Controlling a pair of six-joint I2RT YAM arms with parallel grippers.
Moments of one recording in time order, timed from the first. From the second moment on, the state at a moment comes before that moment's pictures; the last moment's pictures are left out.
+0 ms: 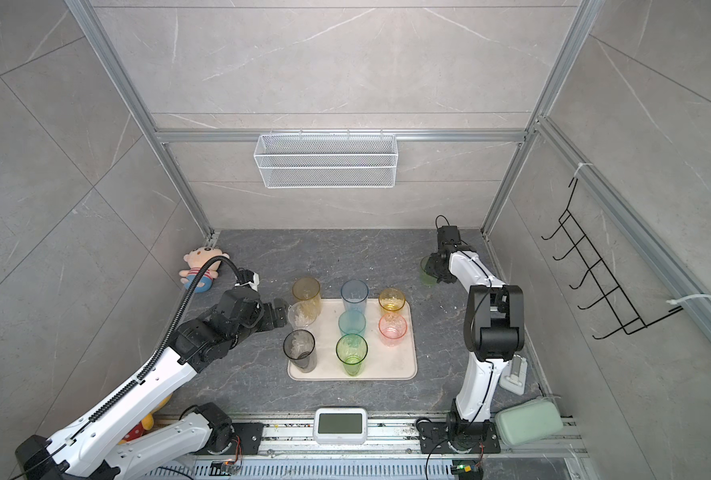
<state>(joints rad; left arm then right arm) -0.63 0.96 0.91 -0.72 -0.31 -0.59 -0.01 1.94 1.48 -0.62 0.07 0.41</state>
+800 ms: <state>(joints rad) -0.63 0.95 0.90 -0.72 -0.31 -0.59 -0.01 1.79 1.36 -0.62 0.01 0.42</state>
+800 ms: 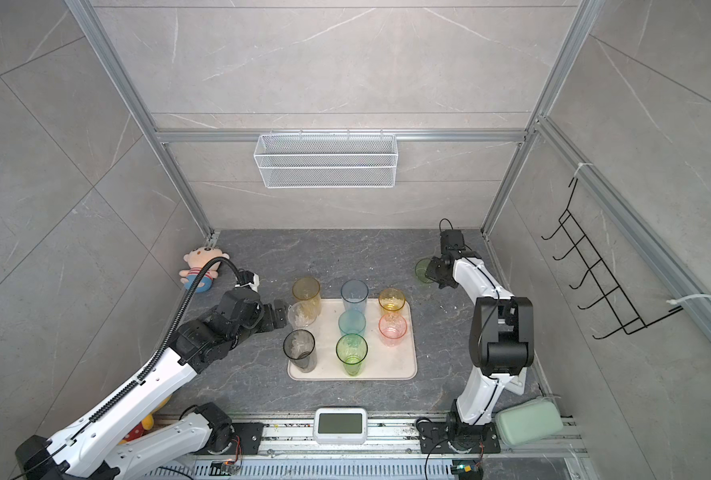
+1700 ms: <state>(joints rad) -0.63 0.95 0.89 -0.72 -0.30 -0.59 0.02 1.32 1.20 -0.87 -0.07 0.41</state>
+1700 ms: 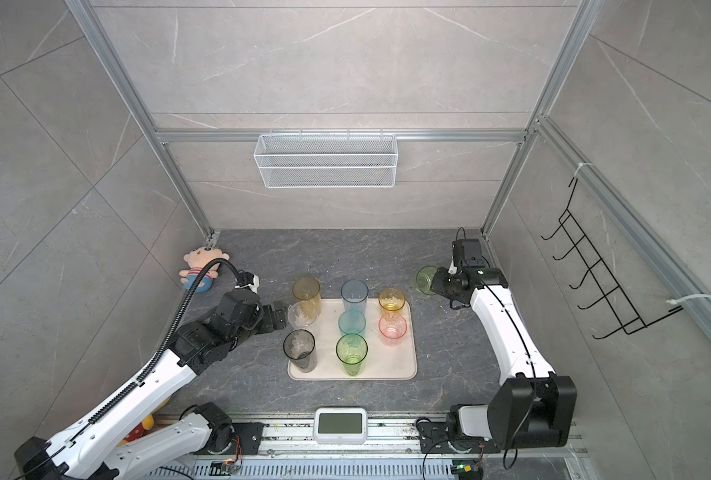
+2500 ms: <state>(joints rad) -0.63 0.93 0.89 -0.72 -0.28 -0.59 0.36 0.97 1.10 -1.22 -0.03 0.47</state>
